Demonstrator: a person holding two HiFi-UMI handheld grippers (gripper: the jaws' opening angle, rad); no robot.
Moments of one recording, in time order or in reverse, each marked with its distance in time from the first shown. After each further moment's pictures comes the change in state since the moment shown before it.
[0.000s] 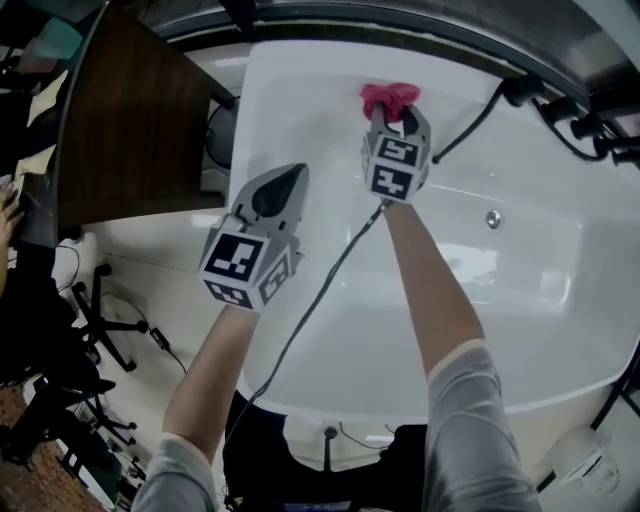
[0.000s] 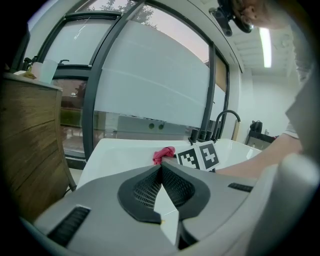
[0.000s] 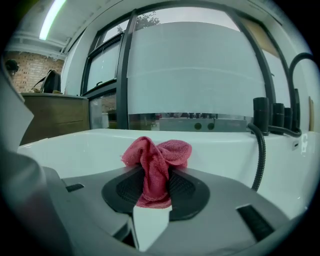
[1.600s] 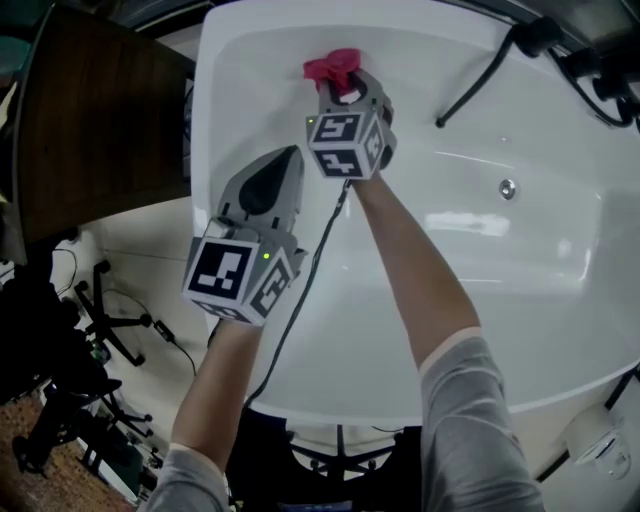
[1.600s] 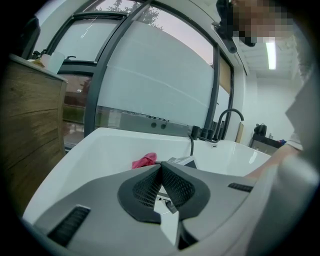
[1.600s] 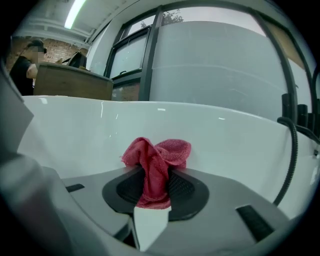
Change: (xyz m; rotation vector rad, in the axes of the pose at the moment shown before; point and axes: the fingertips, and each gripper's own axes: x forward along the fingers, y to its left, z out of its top) left arm 0.018 -0.020 -0.031 -0.054 -0.013 0.025; right arm 0.020 0.068 -0.049 -0.208 0.012 0.137
